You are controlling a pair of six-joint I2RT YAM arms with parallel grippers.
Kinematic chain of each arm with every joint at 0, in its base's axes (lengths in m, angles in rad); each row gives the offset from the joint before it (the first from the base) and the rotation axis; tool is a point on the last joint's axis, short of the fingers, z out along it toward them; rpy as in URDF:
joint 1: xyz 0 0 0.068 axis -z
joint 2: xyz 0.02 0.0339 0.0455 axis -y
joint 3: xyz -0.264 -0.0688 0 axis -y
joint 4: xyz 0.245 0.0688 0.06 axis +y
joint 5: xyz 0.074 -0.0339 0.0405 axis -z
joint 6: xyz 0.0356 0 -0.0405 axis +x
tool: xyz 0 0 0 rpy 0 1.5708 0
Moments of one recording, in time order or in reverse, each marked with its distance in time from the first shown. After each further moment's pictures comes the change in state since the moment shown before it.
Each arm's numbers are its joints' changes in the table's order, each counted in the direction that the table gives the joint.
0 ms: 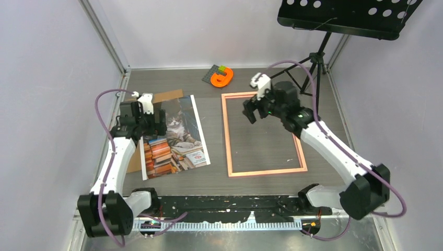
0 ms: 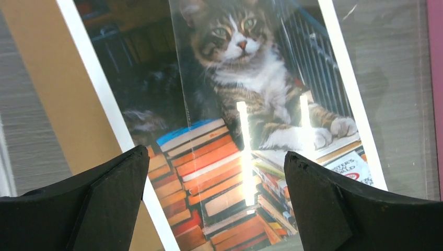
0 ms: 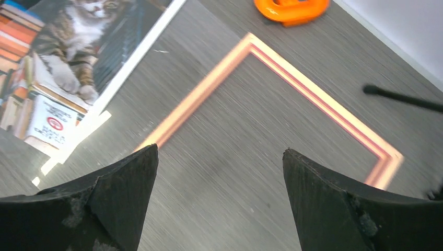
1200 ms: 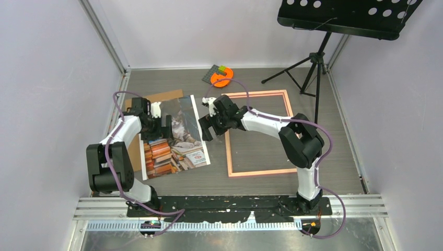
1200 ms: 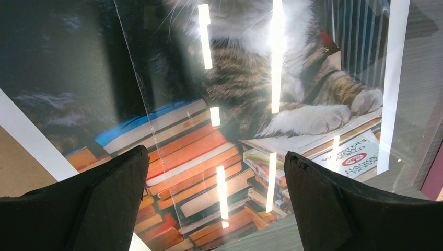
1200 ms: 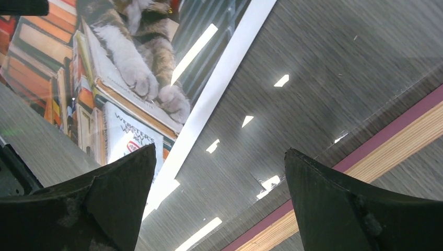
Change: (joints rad) left arm -0.021 -0.453 0.105 0.130 0.115 -0.008; right arm -0.340 -0.760 0.335 -0.016 -0.061 0.397
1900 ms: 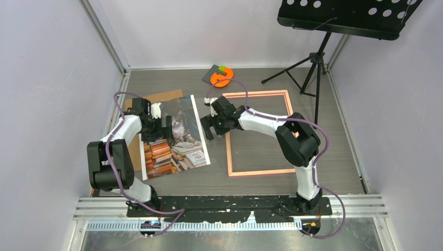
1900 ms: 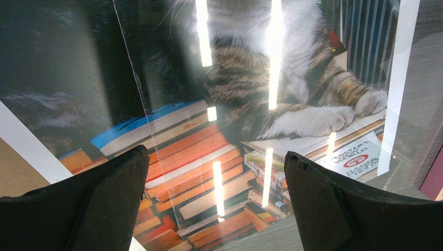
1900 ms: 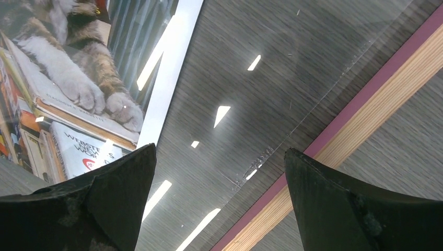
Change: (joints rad) left arm -0.005 -0.026 0.000 -0.003 0.006 -0.012; right arm 0.000 -0.044 0.038 0.080 0.172 0.052
